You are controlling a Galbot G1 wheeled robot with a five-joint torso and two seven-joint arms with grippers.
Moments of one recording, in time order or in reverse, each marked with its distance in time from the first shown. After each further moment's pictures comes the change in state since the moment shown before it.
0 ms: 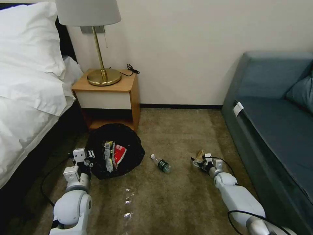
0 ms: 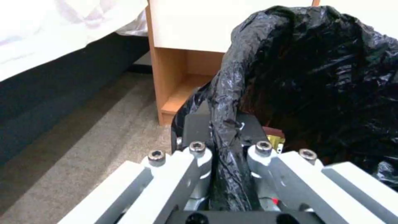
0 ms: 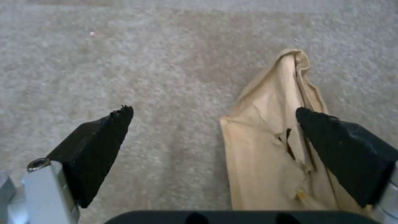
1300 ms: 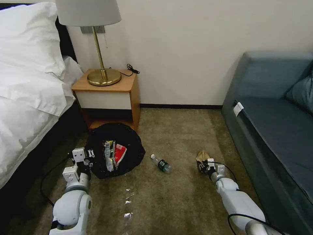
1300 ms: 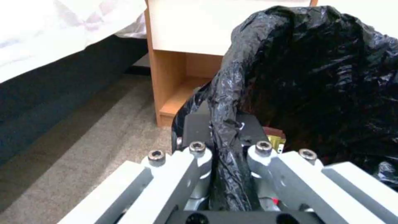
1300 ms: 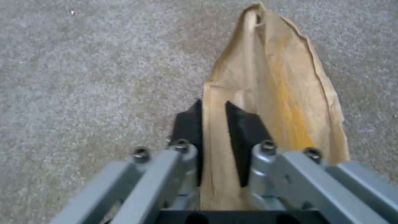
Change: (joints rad) left arm 0.004 -0.001 0.001 -0.010 -0.008 -0.003 -0.001; right arm -0.041 0.022 0.071 -0.014 -0.049 0.030 0.004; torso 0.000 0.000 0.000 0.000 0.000
